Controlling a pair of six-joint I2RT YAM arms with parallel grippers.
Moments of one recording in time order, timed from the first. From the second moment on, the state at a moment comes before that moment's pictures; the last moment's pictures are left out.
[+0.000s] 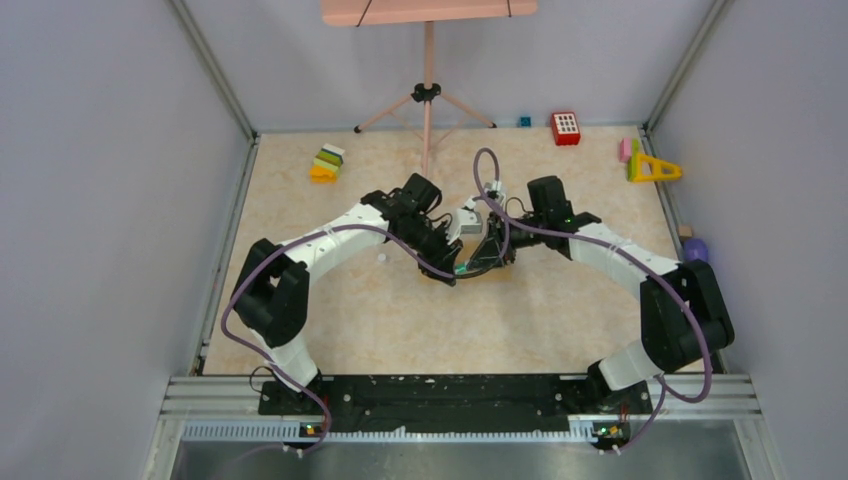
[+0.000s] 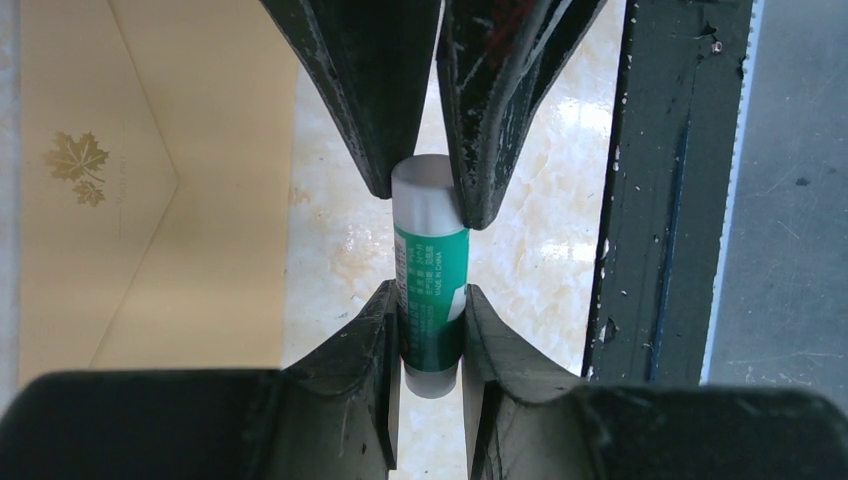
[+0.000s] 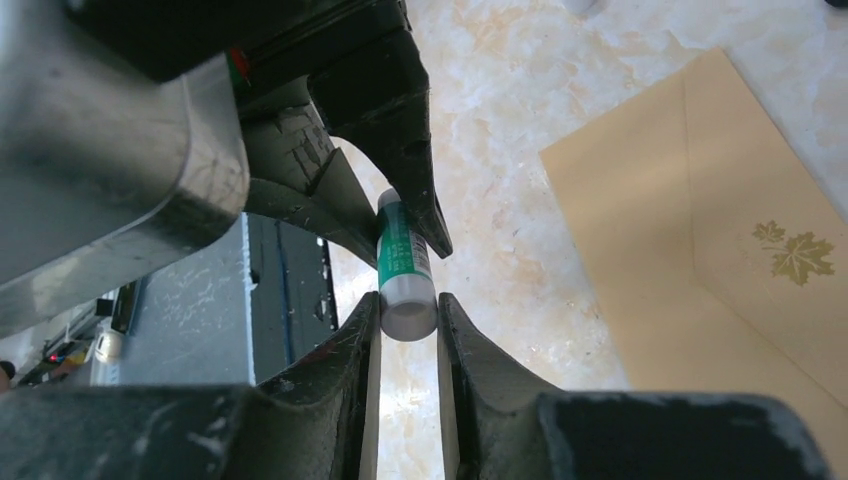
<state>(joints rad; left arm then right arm) -0.67 1.74 1.33 -0.72 0.76 0.46 0.40 1.49 0.92 -0.21 -1.06 -0.03</state>
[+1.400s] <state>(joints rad) -0.66 1.67 1.27 -0.57 0.58 0.36 0.32 1.40 0.80 0.17 -1.12 0.36</state>
